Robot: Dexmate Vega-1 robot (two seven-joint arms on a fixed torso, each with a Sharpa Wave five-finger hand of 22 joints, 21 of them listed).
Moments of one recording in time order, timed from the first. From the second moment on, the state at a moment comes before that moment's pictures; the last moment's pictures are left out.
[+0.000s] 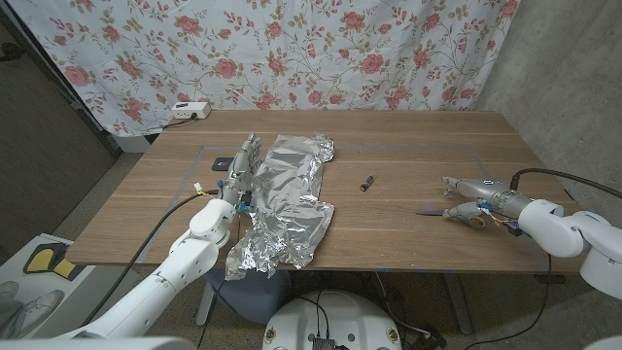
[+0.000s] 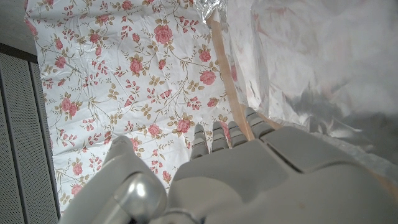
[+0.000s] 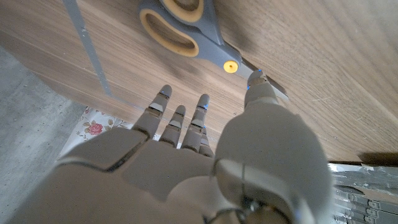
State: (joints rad) left arm 1.02 0.54 0.36 -1.46 -0.60 -0.32 0.10; left_hand 0.24 0.04 0.24 -0.05 0.20 0.09 -0.06 0.19 0.18 0.05 0.03 0.23 0.20 -0.02 0.03 0.19 0.18 0.05 0.09 0.21 0.17; right arm -1.66 -1.13 0.14 -2.08 -0.51 -0.18 0.15; right_hand 1.01 0.08 0.11 -0.17 0.23 -0.02 0.02 0.19 0.20 0.39 -0.10 0.34 0.31 0.13 -0.04 0.19 0.19 0.32 0.06 0.18 0.16
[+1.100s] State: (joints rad) left arm 1.02 0.53 0.36 -1.46 -0.60 -0.32 0.09; left_hand 0.23 0.04 0.24 -0.05 0.20 0.09 -0.06 0.19 0.18 0.05 0.03 0.23 0.20 -0.02 0.03 0.19 0.18 0.05 0.09 0.21 0.17; right arm -1.67 -1.16 0.11 -2.08 -0.59 -0.23 0.15; right_hand 1.12 0.10 0.18 -0.17 0.21 0.00 0.00 0.19 0.20 0.43 -0.14 0.41 0.35 0.16 -0.04 0.19 0.20 0.33 0.05 0.18 0.16
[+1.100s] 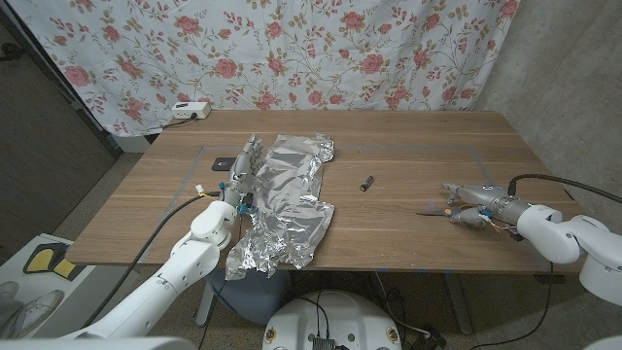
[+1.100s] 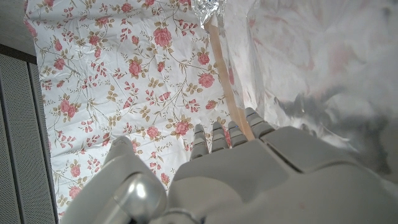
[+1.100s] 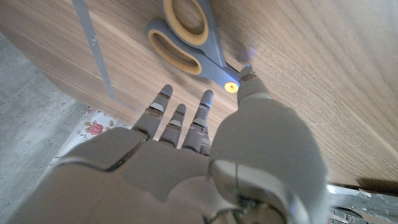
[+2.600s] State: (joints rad) left arm 1.04 0.53 0.36 -1.45 -0.61 -0.34 0.09; left_hand 0.22 0.04 0.24 -0.06 0.20 0.09 -0.06 0.19 0.18 0.05 0.03 0.22 0.20 -0.02 0.03 0.19 0.18 0.05 0.09 0.20 0.17; right arm -1.61 -1.26 -0.03 -2.06 -0.57 -0.32 0.08; right_hand 1.13 0.10 0.24 -0.16 0.21 0.06 -0.12 0.20 0.20 0.57 -0.19 0.54 0.41 0.21 -0.04 0.20 0.21 0.34 0.04 0.18 0.16
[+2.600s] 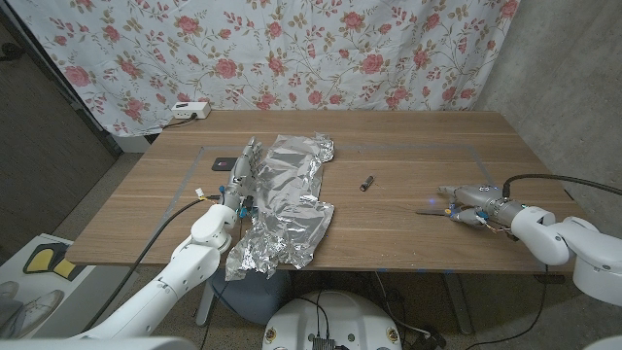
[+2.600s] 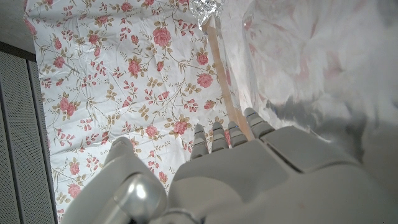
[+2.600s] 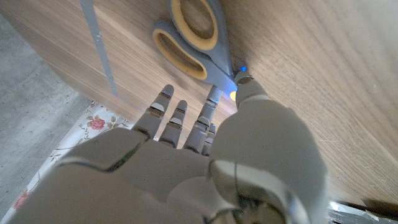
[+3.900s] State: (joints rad) left arm 1.02 0.52 0.37 -1.44 -0.61 -0.34 0.08; left_hand 0.22 0.05 0.23 -0.06 0.20 0.09 -0.06 0.19 0.18 0.05 0.03 0.22 0.20 -0.02 0.03 0.19 0.18 0.05 0.09 0.20 0.17; right arm -1.62 -1.33 -0.04 -2.05 -0.32 -0.28 -0.11; right_hand 1.13 0.09 0.38 -0.14 0.52 0.06 -0.07 0.19 0.20 0.57 -0.16 0.68 0.51 0.30 -0.04 0.20 0.24 0.36 0.04 0.18 0.16
